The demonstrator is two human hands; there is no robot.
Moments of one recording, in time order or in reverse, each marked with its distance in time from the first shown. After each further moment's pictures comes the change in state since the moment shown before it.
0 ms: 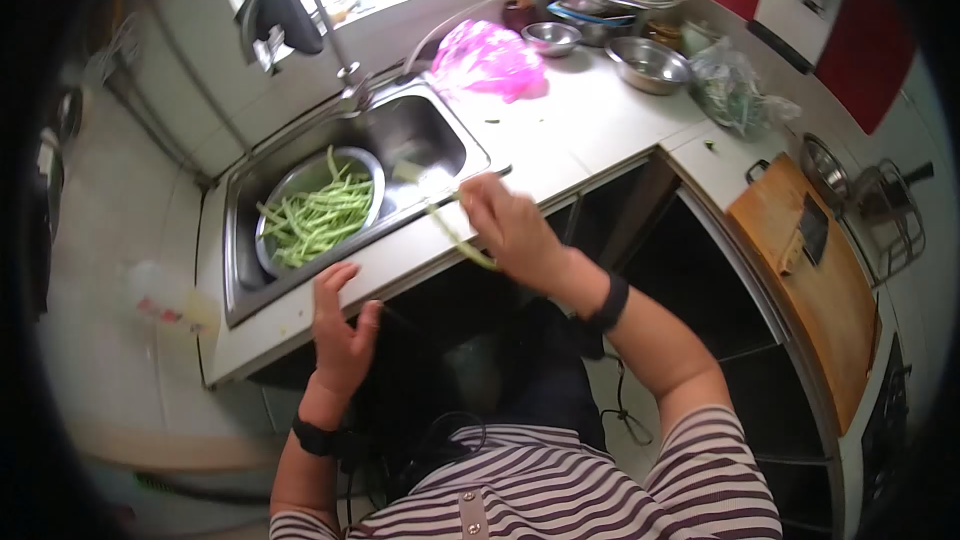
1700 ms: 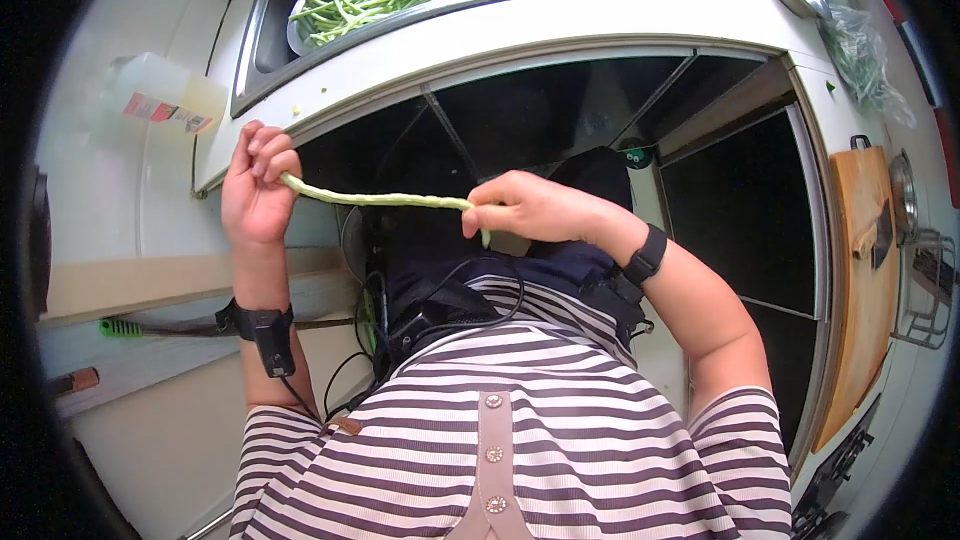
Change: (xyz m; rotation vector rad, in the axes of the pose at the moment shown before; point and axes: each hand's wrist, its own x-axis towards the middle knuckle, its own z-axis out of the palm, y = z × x) left_hand -0.075 -0.054 -0.094 -2.006 0.452 -0.816; right_hand -0.110 -0.017 0.080 0.489 -1.182 0.511
